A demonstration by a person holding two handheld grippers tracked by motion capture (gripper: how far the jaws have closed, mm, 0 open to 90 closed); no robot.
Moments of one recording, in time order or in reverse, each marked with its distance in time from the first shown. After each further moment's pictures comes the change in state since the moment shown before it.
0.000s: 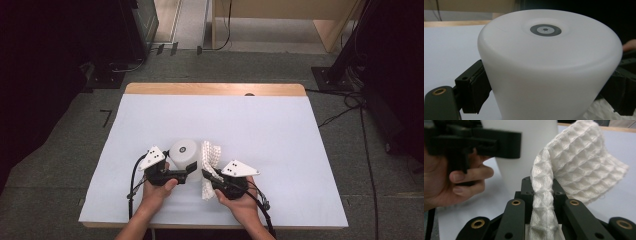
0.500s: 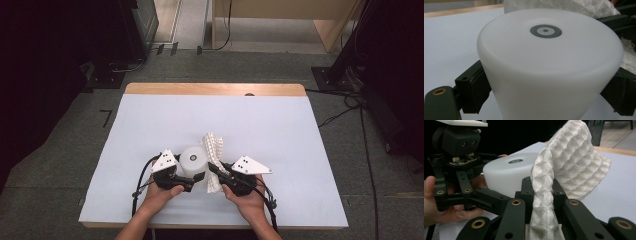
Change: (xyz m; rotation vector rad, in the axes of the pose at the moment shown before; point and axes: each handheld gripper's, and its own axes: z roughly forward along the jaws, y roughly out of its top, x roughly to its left) left arm -0.011 -0.004 0.013 0.120 -0.078 0.099; right arm -0.006 0.016 -0.021 -0.101 -0.007 -0.011
